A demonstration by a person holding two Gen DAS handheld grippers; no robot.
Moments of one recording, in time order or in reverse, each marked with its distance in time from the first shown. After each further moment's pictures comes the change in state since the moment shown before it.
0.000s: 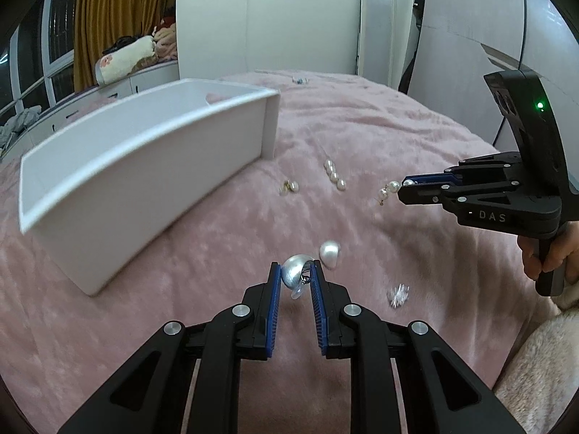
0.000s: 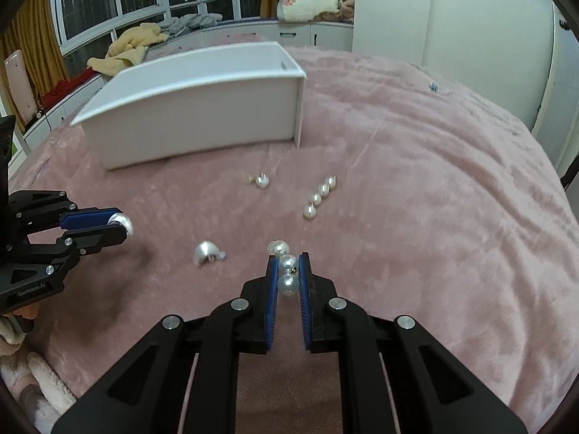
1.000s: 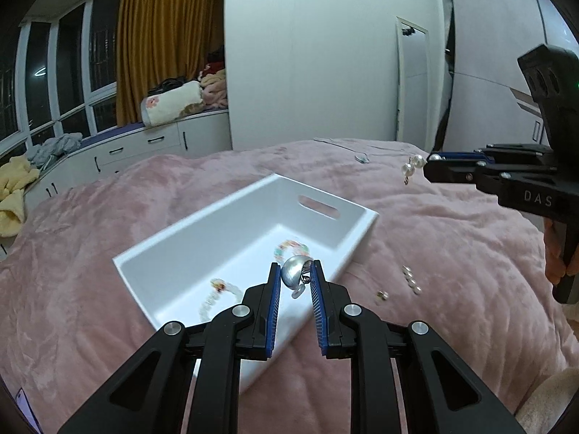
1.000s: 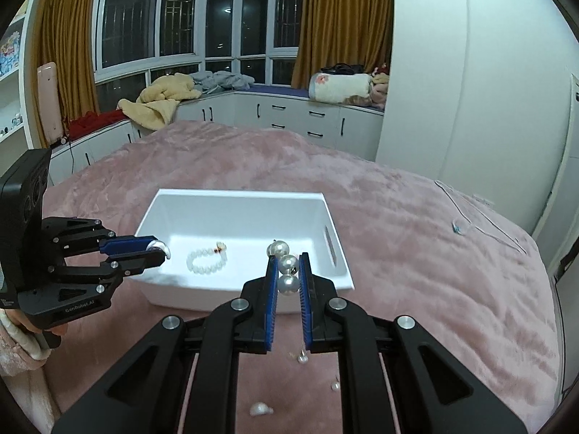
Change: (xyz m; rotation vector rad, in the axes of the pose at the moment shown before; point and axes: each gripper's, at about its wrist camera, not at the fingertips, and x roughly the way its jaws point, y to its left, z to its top) left arm -0.067 0.097 0.089 -0.043 -0.179 0.145; right arm -0.038 0.055 0.157 -0.126 -0.251 0.044
